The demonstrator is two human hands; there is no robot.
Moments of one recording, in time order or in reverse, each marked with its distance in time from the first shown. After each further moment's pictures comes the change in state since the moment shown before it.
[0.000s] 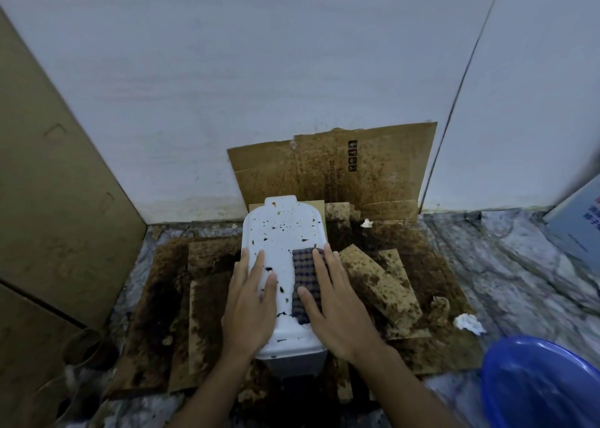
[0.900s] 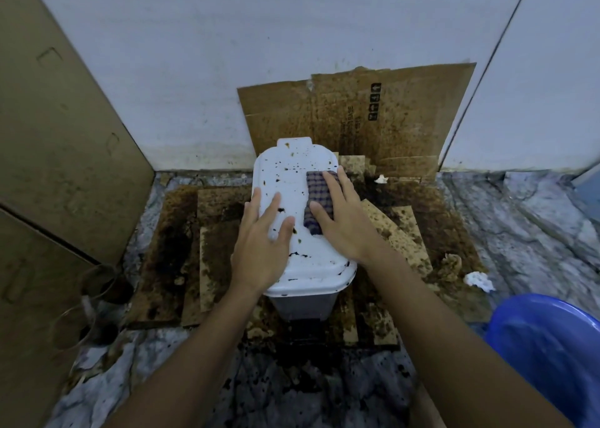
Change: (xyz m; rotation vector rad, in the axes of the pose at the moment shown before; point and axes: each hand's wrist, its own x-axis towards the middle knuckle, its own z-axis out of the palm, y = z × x) left_hand 0.004 -0.008 -0.002 -0.014 -0.017 0.028; right_hand 0.054 0.007 -0.002 0.149 -0.020 0.014
